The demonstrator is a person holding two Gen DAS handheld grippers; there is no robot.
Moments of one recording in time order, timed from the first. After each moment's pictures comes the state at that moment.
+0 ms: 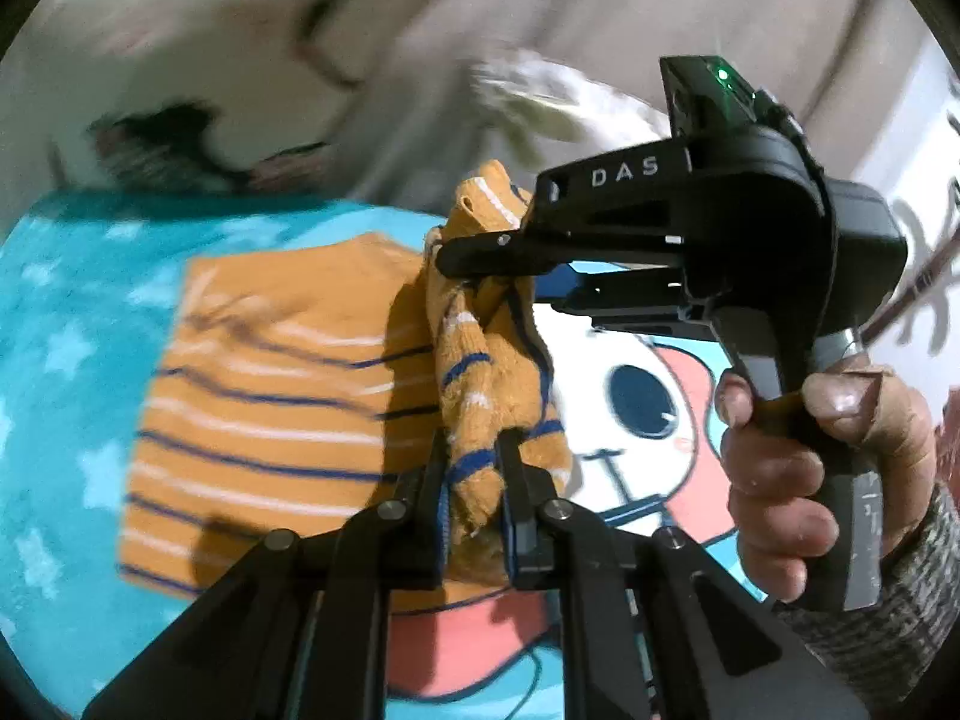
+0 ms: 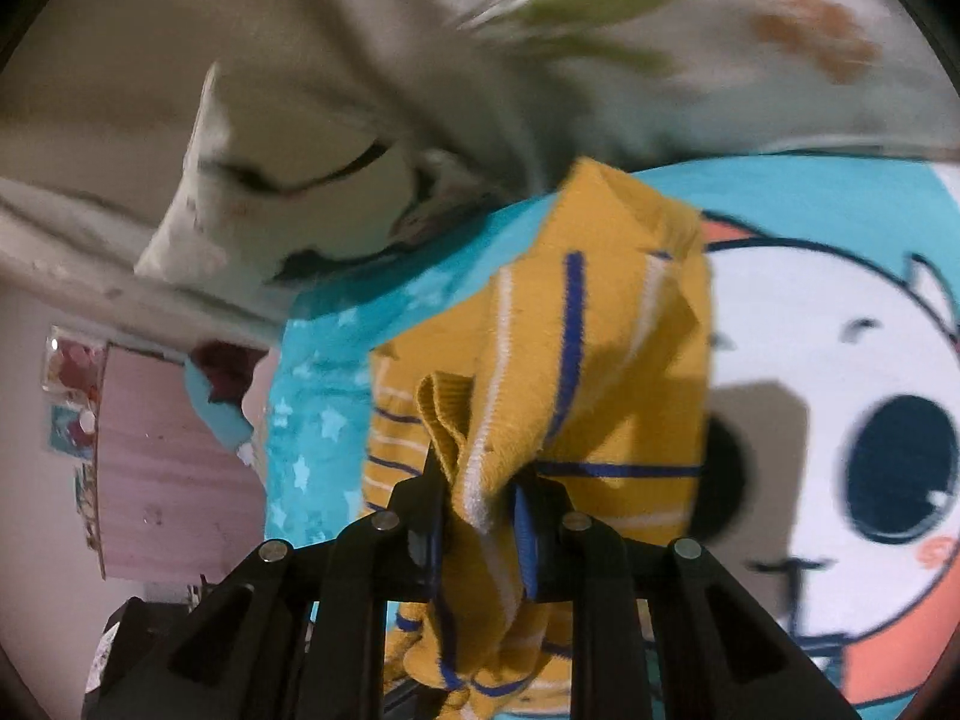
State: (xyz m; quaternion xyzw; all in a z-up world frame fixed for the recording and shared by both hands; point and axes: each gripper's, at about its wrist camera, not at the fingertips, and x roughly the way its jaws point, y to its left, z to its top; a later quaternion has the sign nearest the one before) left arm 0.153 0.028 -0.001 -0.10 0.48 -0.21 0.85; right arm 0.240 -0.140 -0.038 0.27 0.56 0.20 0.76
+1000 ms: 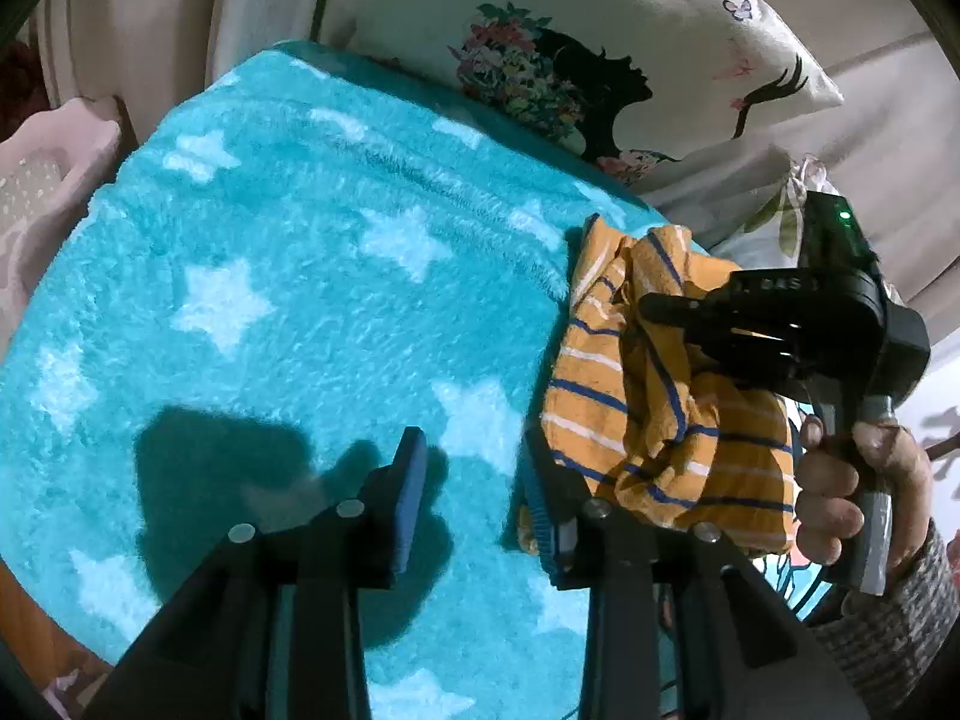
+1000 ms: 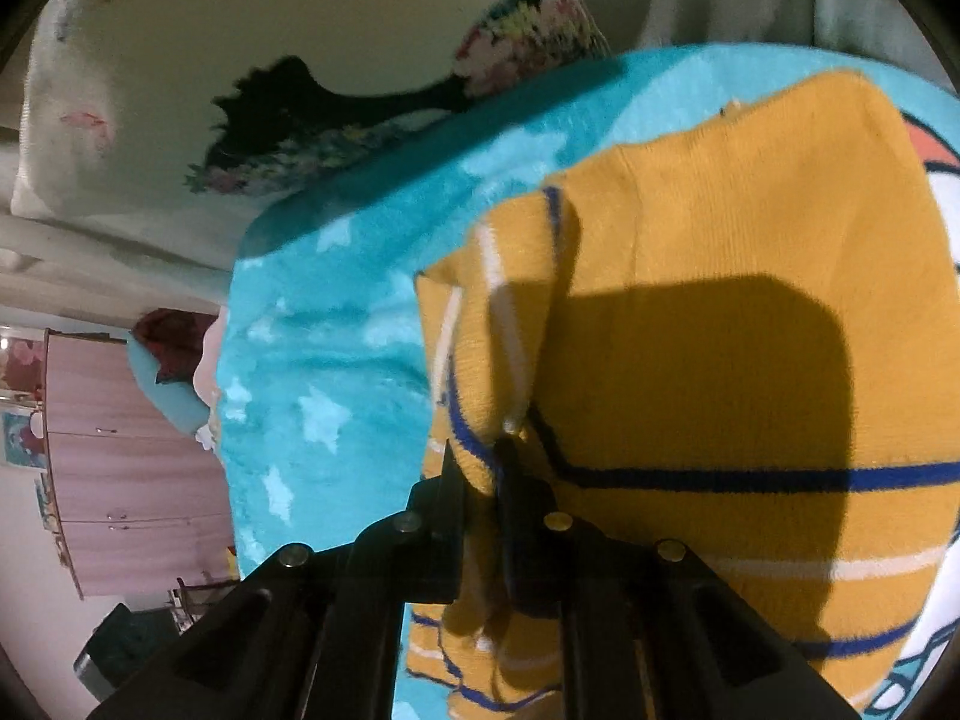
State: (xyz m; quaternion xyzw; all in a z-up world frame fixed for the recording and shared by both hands) left arm 0.155 0.239 -0.054 -0.19 0.53 -0.07 0.82; right arm 0.277 0.006 -0.112 0.26 0.62 0.16 0.72
